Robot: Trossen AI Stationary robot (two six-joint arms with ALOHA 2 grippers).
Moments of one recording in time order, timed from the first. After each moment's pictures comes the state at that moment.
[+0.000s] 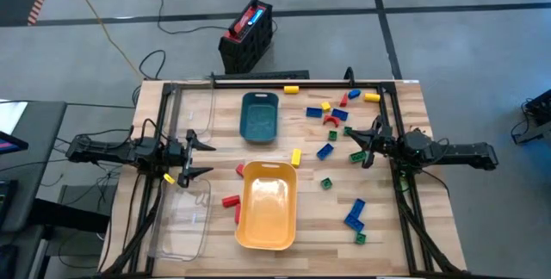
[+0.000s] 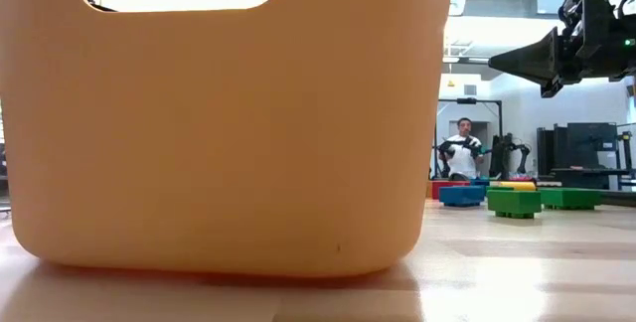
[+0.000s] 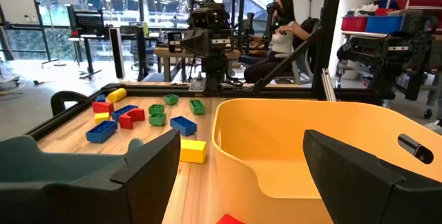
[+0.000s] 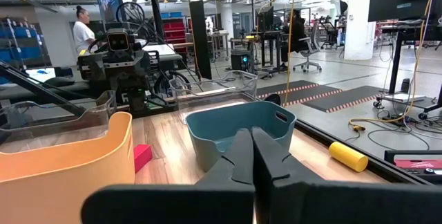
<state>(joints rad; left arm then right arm) -0.13 0.01 0.01 0.05 -0.14 -0.01 0.02 0.00 0.01 0.07 0.39 0.05</state>
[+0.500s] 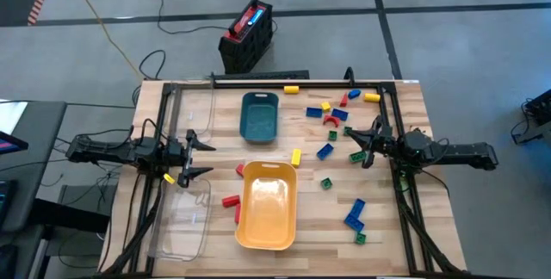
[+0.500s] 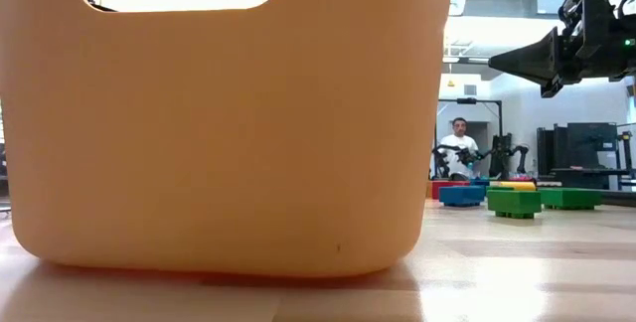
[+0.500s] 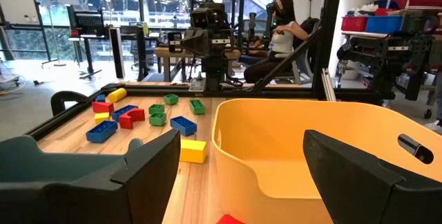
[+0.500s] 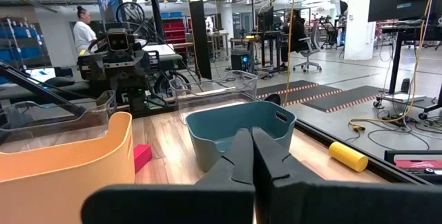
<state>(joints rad) -0.13 0.01 0.01 0.05 -0.14 -0.01 0.02 0.00 0.01 0.07 0.39 0.05</state>
